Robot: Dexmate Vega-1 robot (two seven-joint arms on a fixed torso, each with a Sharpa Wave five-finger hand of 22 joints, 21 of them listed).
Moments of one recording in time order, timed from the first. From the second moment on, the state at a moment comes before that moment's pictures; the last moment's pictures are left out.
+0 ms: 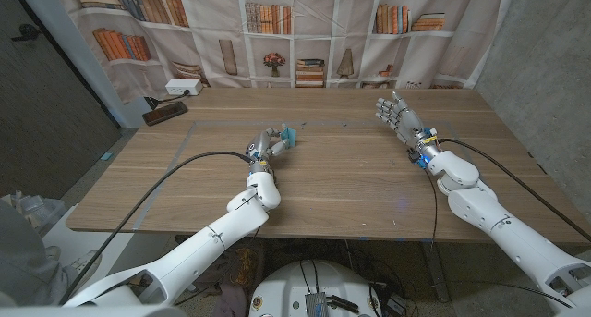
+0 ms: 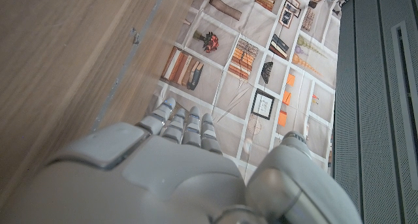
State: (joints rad) left arm 0.84 0.40 0.70 -1.56 0.20 0.44 0.75; left_hand 0.88 0.01 0.32 -0.12 0.24 0.63 -0.11 0.48 0.20 0.71 -0.21 0.38 0.30 0.54 -0.05 0.26 0.36 0.34 -0.01 0.33 0.21; right arm -0.87 -0.62 -0.36 -1.30 0.65 0.42 0.26; right_hand 0.28 0.02 0.10 -0.06 0.20 0.08 0.08 0.20 0.19 0.09 0.08 0.21 0.18 0.00 0.04 0.18 0.17 0.06 0.04 0.20 0.17
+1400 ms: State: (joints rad) left arm 0.80 0.37 0.71 -1.48 0.19 0.38 0.77; left_hand 1.01 0.13 0.53 -0.15 0.18 0.88 -0.10 0.57 0.20 1.01 -0.18 0.43 0.32 0.78 -0.08 0.34 0.41 0.38 -0.04 0.39 0.22; right arm -0.87 -0.62 -0.36 -1.29 0.65 0.42 0.26; right_hand 0.28 0.02 0.09 -0.06 0.20 0.08 0.08 0.20 0.19 0.10 0.08 0.21 0.18 0.00 0.03 0.18 0.17 0.06 0.04 0.20 0.17
